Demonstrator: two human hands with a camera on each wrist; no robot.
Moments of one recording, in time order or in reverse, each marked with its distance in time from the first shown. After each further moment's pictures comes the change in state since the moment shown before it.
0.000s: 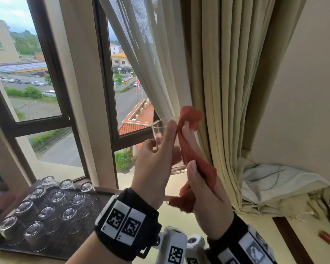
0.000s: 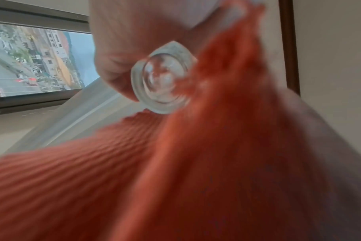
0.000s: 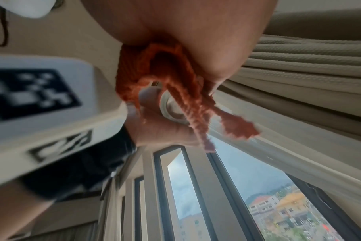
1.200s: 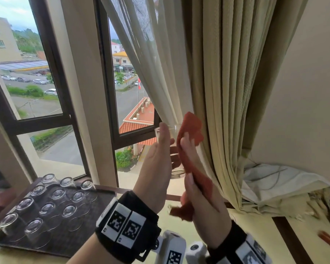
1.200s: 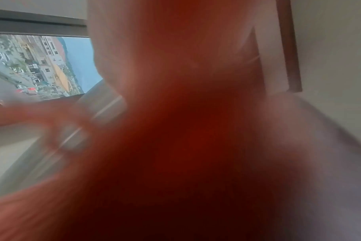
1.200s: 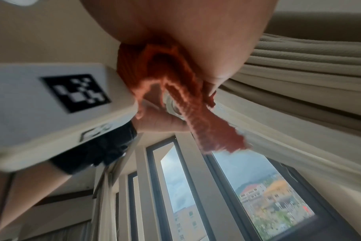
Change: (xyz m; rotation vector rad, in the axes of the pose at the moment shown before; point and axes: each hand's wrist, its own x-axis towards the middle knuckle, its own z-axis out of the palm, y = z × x) left_hand -0.004 -0.011 0.001 0.089 -0.101 -0.015; right_hand -0.010 0.023 -0.012 -0.142 -0.104 -0.020
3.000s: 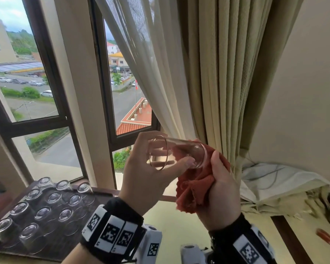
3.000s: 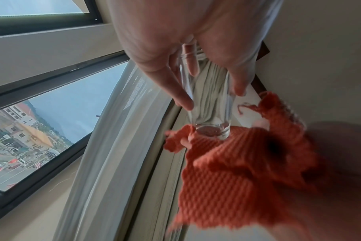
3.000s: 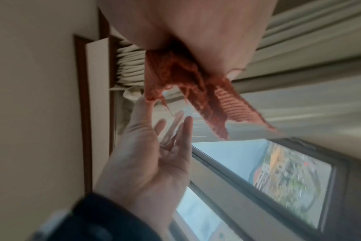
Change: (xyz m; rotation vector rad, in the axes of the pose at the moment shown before) left_hand -0.003 -0.006 -0.028 0.343 0.081 0.503; right_hand 0.024 -0.001 -0.017 0.636 0.410 0.398
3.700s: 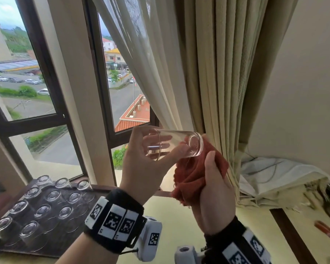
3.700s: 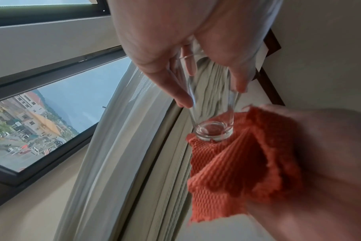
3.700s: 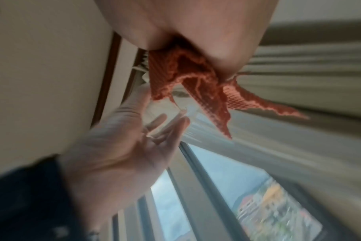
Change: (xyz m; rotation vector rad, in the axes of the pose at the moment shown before) left_hand 0.006 -0.005 0.005 -0.009 0.043 -0.045; right_hand -0.015 0.010 0.006 -0.143 0.076 -0.103
